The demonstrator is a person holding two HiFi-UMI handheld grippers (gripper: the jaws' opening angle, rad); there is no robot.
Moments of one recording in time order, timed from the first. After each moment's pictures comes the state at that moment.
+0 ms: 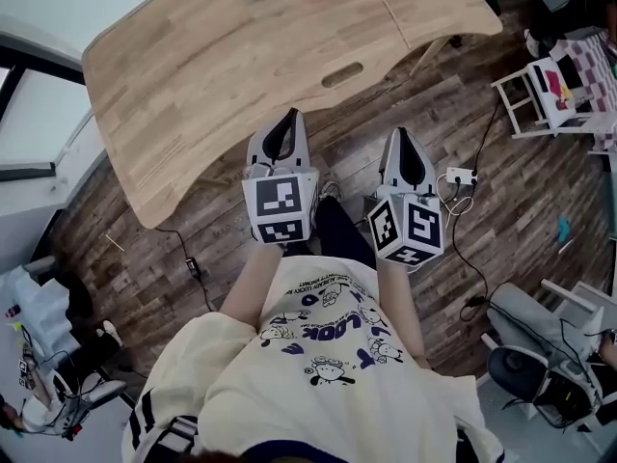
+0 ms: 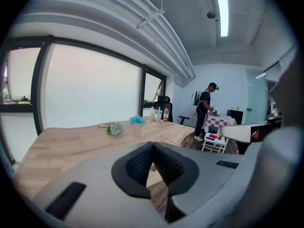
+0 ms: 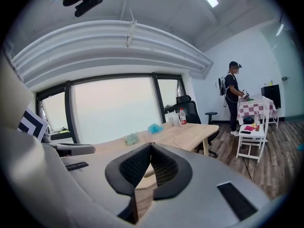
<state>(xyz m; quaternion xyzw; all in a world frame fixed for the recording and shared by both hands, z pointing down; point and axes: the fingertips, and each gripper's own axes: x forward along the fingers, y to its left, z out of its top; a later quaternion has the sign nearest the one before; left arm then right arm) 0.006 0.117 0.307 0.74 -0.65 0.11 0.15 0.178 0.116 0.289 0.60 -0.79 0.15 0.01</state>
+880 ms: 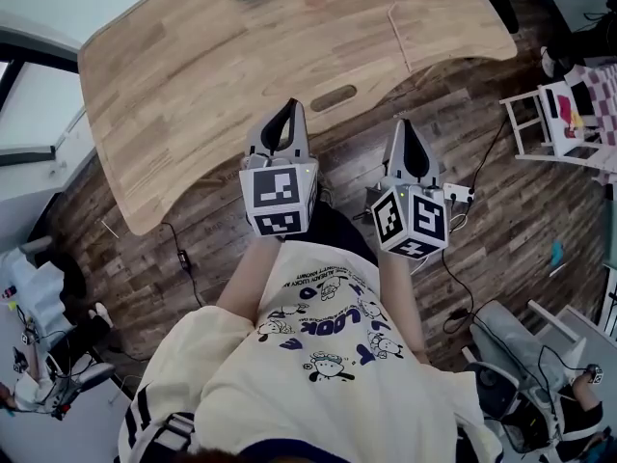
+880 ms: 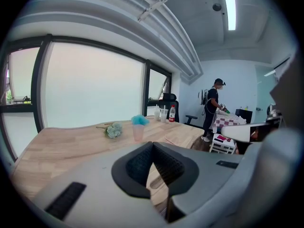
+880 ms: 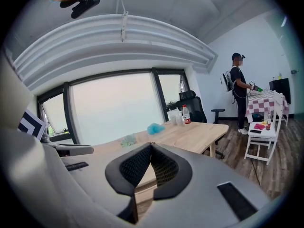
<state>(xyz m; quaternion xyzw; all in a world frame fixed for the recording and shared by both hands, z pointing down) 0.020 0.031 0.314 0.71 -0.67 0.12 0.16 0.197 0.014 0.298 0.57 -0.80 0.17 0.02</state>
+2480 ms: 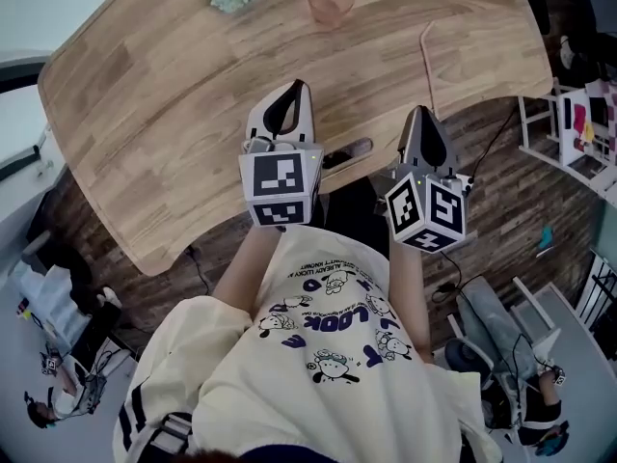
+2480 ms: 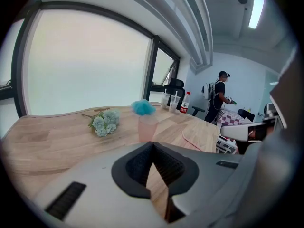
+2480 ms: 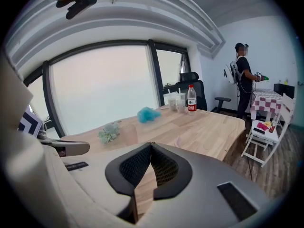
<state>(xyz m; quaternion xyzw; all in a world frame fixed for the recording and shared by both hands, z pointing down) -0.039 -0.144 0.390 0.71 -0.64 0.16 0.26 0.144 -0.164 0.367 0.58 -0.77 0.22 0.14</state>
